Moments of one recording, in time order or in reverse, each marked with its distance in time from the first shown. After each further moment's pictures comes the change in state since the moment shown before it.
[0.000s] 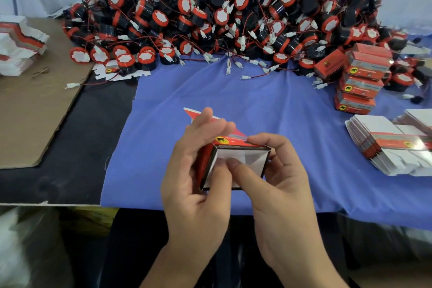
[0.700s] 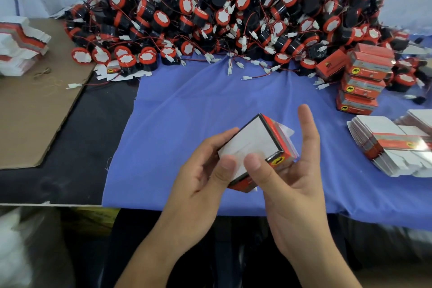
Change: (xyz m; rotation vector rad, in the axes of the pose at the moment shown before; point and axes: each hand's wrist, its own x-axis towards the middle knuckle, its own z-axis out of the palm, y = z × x) left_hand 0.013 -0.005 -0.021 -0.132 -0.354 -0.493; right_hand 0.009 -0.002 -0.014 0.212 -0.106 -0.067
